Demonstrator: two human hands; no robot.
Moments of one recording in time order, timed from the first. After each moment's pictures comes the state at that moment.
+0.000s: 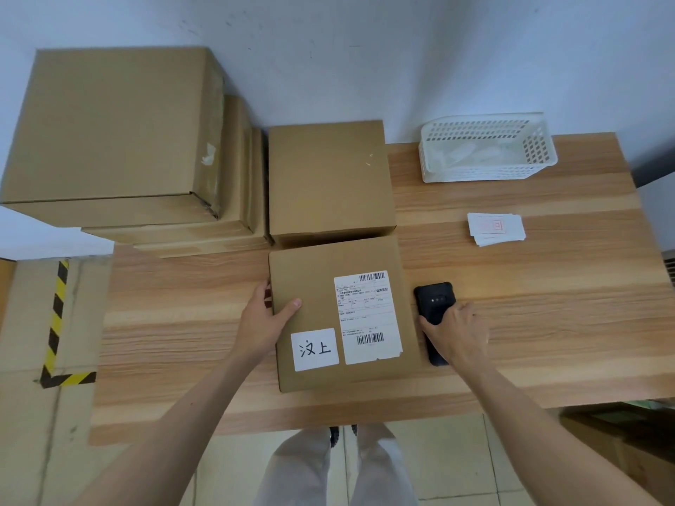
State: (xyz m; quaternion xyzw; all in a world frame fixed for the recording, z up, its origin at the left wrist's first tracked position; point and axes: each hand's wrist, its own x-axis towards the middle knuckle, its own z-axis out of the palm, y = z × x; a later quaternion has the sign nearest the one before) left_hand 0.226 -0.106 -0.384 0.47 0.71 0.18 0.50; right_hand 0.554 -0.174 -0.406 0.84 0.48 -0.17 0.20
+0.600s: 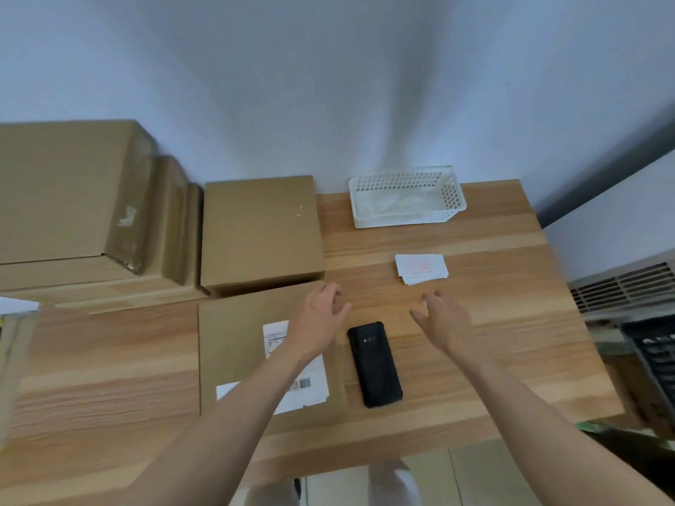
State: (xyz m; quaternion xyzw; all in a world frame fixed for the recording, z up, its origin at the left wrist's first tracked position) left_hand 0.438 -0.068 -0.346 0.72 0.56 0.10 0.39; right_hand 0.682 -0.127 -0.354 0.81 0.55 -0.19 0.05
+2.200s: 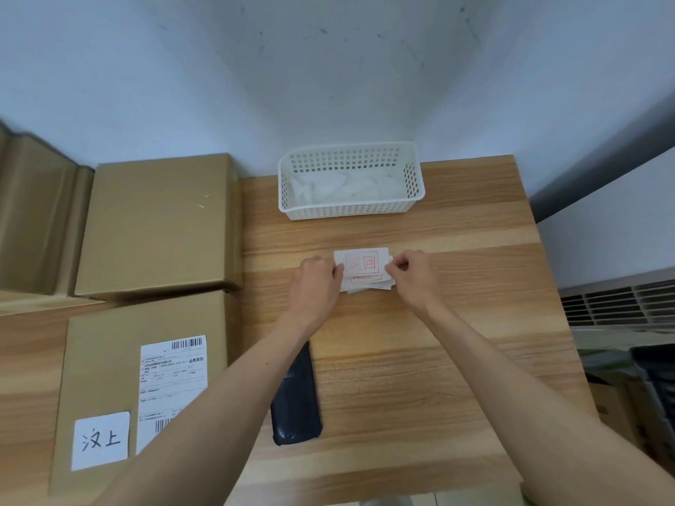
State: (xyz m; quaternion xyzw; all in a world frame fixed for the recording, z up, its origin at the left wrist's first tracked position) left_hand 0.629 -0.016 -0.404 0.71 0.64 0.06 0.28; right_hand 0.813 -0.043 -0.421 0.80 0.42 -0.37 -0.23
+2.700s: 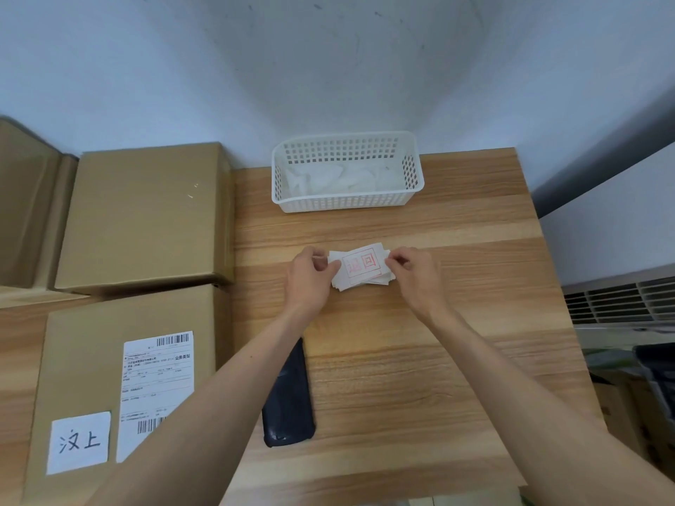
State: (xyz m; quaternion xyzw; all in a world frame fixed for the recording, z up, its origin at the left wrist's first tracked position) left_hand 0.631 -0.016 -0.432 0.51 0.70 0.20 0.46; right_hand 0.820 -0.055 -0.428 0.76 0.48 -0.35 -0.26
